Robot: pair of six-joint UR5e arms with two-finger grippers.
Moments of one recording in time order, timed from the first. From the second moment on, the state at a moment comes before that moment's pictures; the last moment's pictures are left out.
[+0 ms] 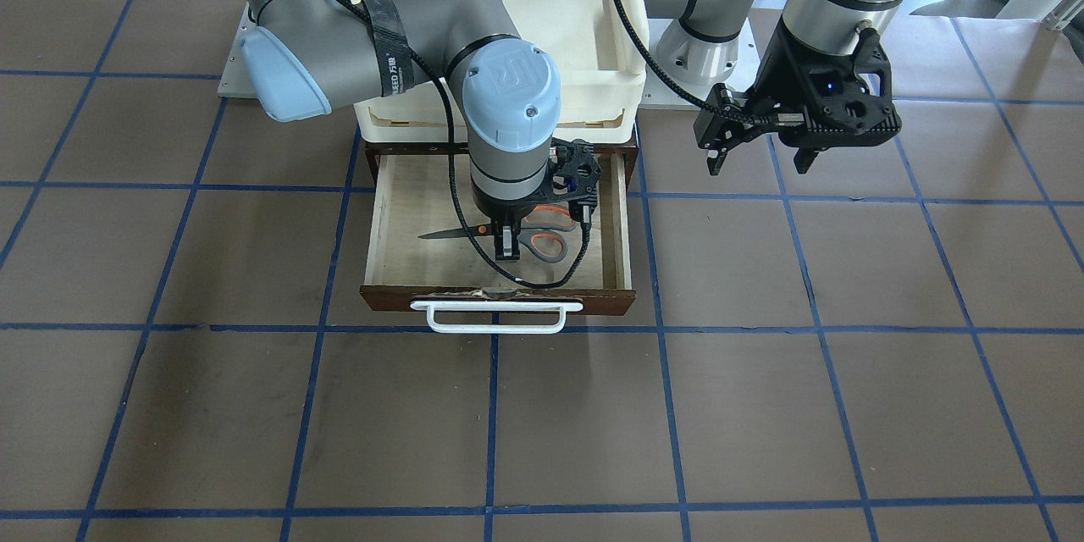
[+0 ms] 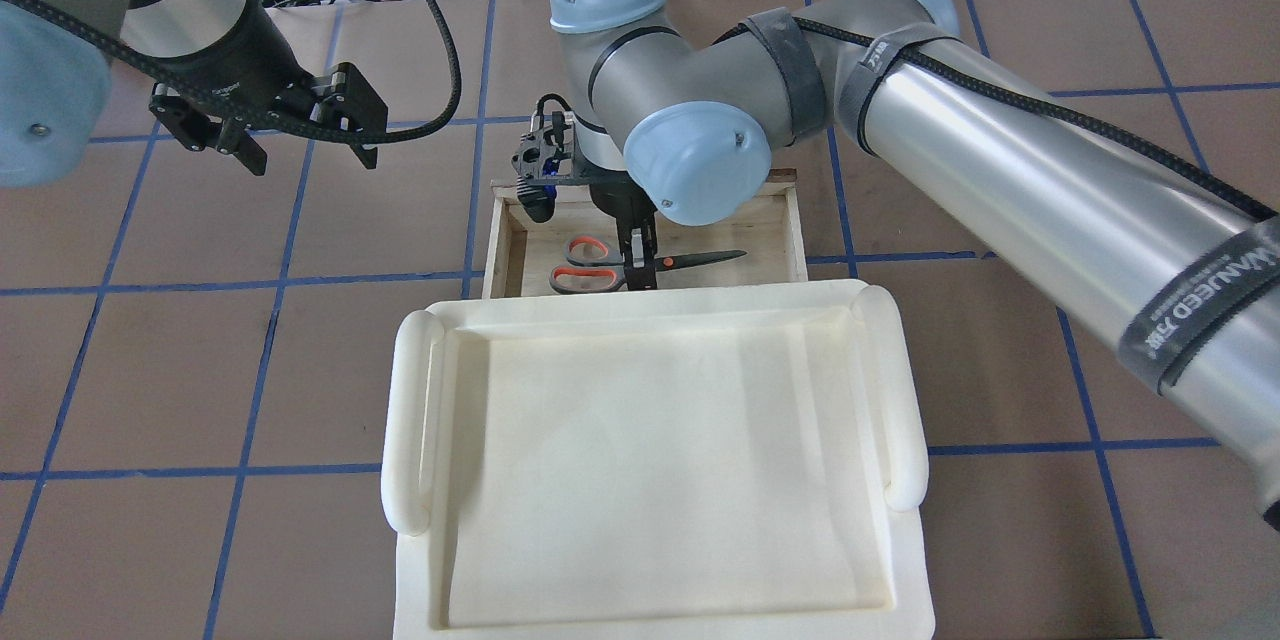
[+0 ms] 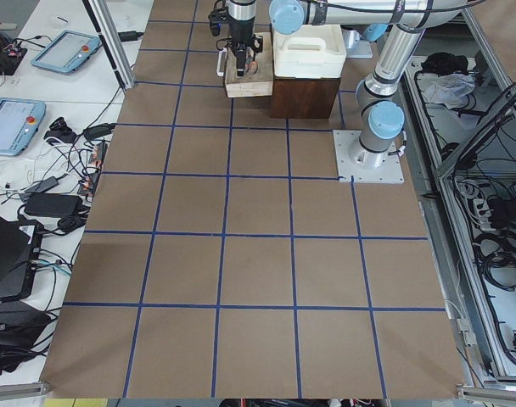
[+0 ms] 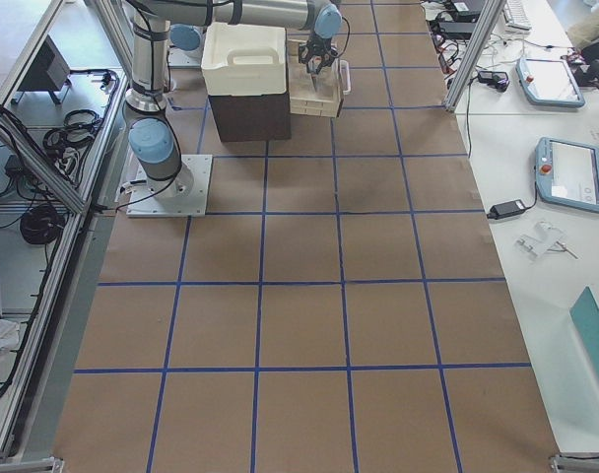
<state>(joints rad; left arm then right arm) -1.54 -1.55 -1.61 -1.49 1.60 0.00 2.00 -1.17 1.49 -1.73 -1.52 -1.19</state>
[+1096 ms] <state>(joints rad) -1.54 -1.55 -1.61 -1.49 1.60 0.00 1.99 -1.22 1.47 -1.73 -1.52 -1.17</state>
